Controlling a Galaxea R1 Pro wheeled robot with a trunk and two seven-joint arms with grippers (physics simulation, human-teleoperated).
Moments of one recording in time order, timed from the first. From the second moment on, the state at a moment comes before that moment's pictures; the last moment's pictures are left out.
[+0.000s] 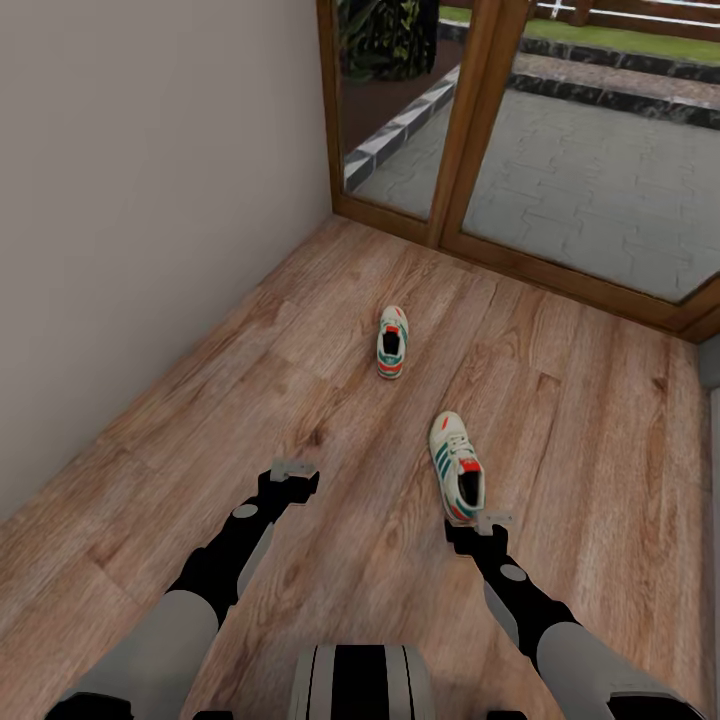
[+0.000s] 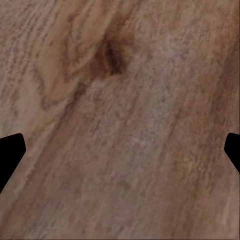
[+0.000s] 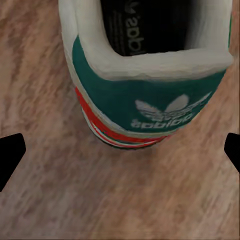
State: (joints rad) left arm -0.72 -0.09 -0.09 -0.66 0.00 0.08 -0.04; right arm -0.71 0.00 -0.01 -0.30 0.00 -0.22 -0.03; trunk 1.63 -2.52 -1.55
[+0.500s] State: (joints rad) left arm -0.72 -0.09 -0.09 -0.66 0.00 0.09 -0.04; right arm -0.71 0.00 -0.01 -0.30 0.00 -0.22 -0.03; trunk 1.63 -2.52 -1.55
